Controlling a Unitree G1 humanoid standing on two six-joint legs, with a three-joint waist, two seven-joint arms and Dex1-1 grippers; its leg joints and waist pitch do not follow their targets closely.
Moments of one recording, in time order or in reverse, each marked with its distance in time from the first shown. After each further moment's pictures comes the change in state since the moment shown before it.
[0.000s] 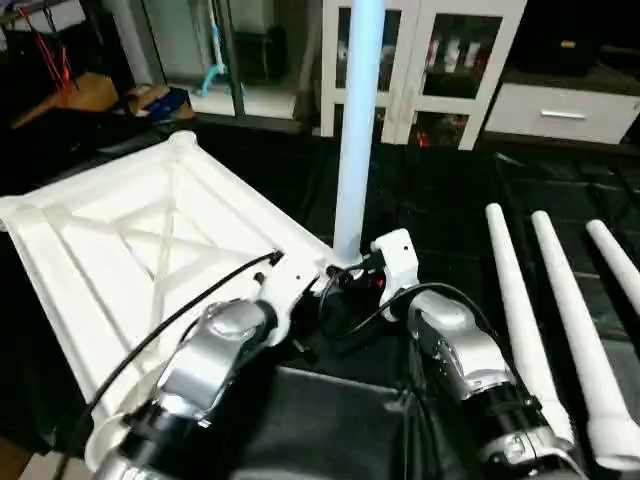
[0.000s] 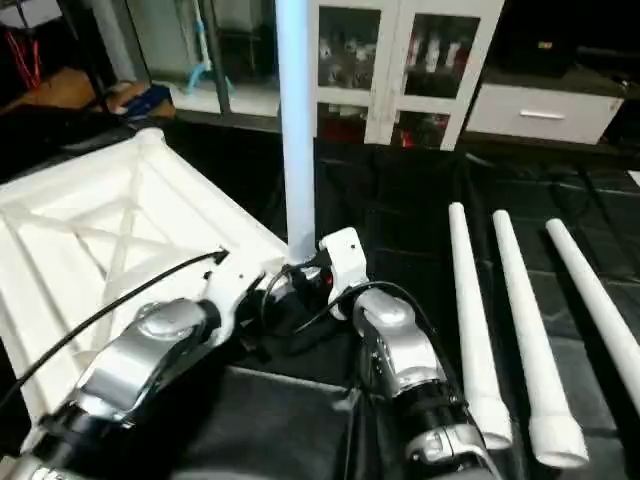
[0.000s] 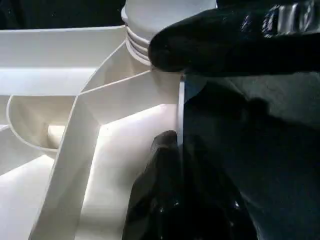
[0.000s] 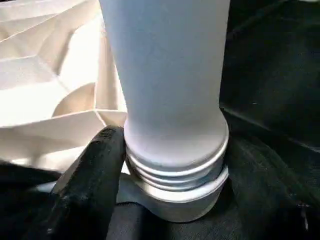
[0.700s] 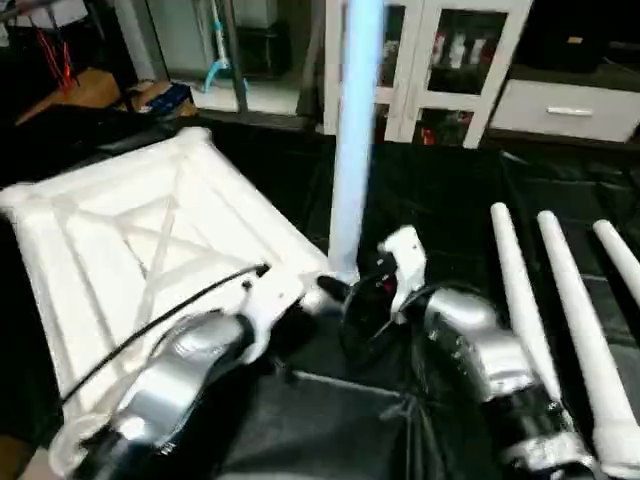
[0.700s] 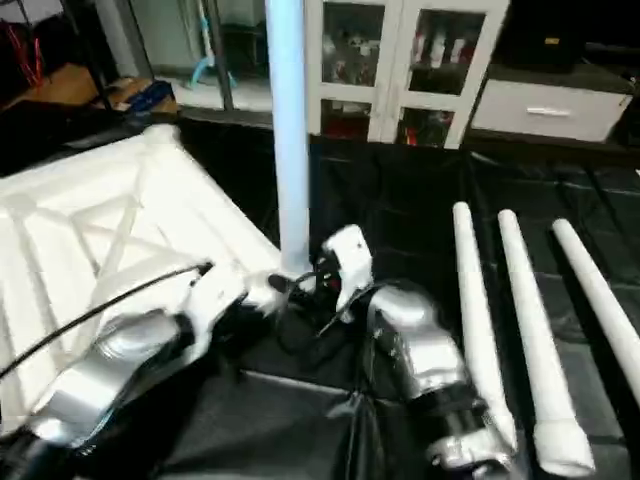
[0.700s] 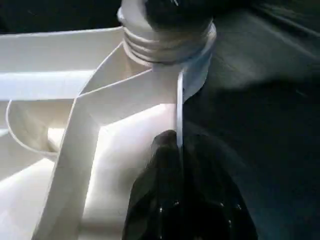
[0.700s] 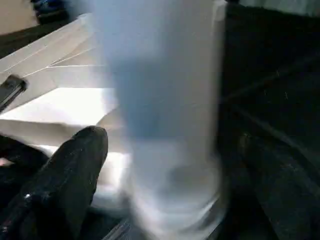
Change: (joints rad) left arm 0.159 0.230 -0.006 -0.202 -0.057 -0.100 -0.219; right arm -0.014 -0.141 0.030 -0.091 0.100 0.024 0.358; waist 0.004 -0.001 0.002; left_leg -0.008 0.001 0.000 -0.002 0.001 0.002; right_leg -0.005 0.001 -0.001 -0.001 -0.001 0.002
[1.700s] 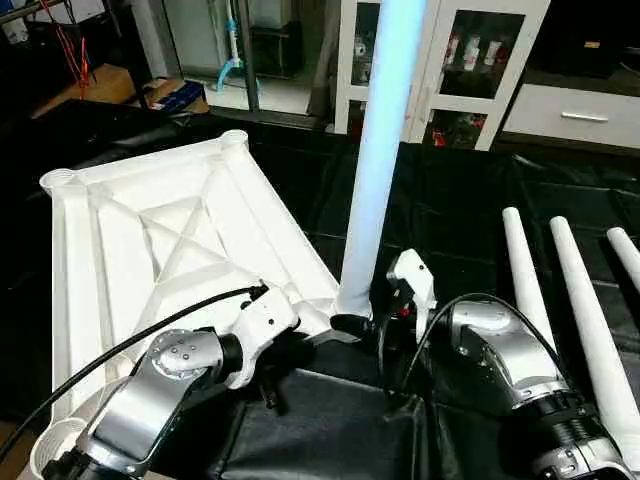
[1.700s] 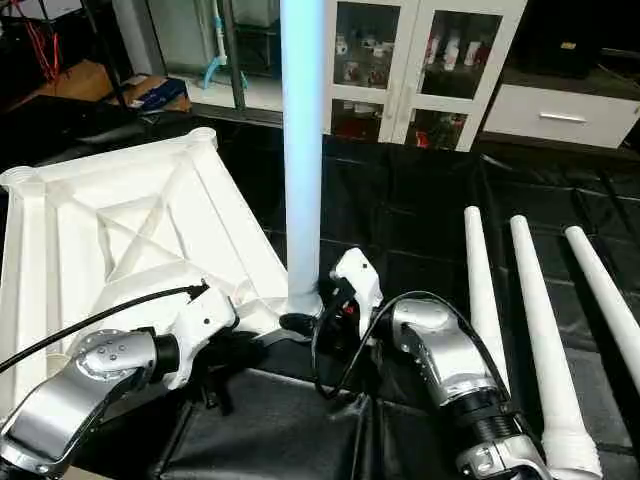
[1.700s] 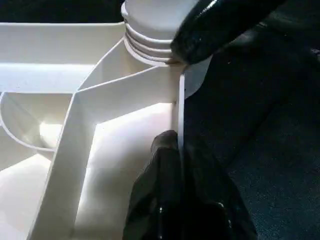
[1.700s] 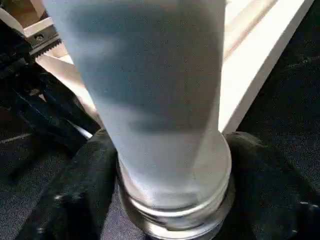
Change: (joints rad) left arm 0.057 0.065 -0.011 -0.073 -0.048 -0.007 -0.093; right arm 0.054 -0.100 0.062 -0.017 0.008 0.033 0.231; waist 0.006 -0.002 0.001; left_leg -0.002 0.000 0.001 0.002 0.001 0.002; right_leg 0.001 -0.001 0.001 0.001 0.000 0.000
